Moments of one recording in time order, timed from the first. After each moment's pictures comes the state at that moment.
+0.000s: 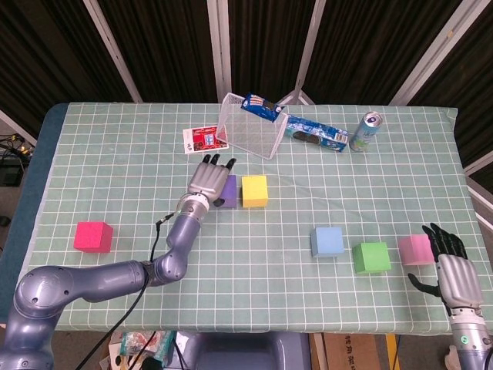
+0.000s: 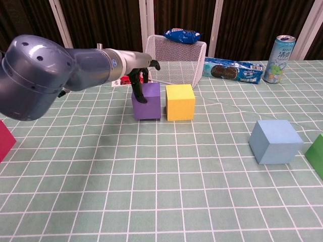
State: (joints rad) left arm -1.23 -1.78 -0.36 -1.17 0.34 0.85 0.91; right arm 0.10 -1.17 0.08 -1.57 -1.35 1.34 0.06
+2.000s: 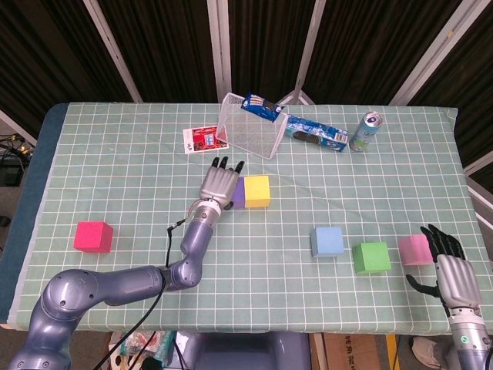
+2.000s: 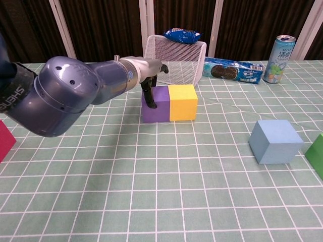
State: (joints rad) left arm -1.29 -1.88 -0.33 -1.09 0.34 0.89 0.90; right arm 0.10 -1.16 0.08 -1.58 -1.35 1.31 0.09
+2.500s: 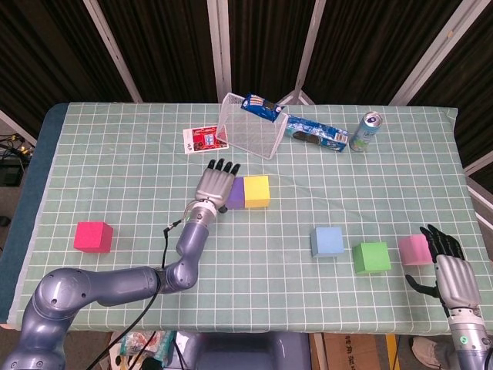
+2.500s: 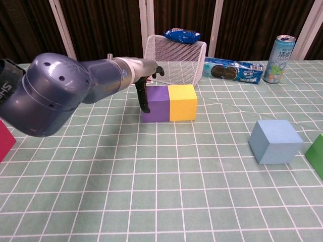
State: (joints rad) left arm -1.27 -1.83 -0.33 -1.16 0.32 0.94 0.91; right arm 0.10 -1.17 0.07 -1.59 -1.35 1.32 0.09
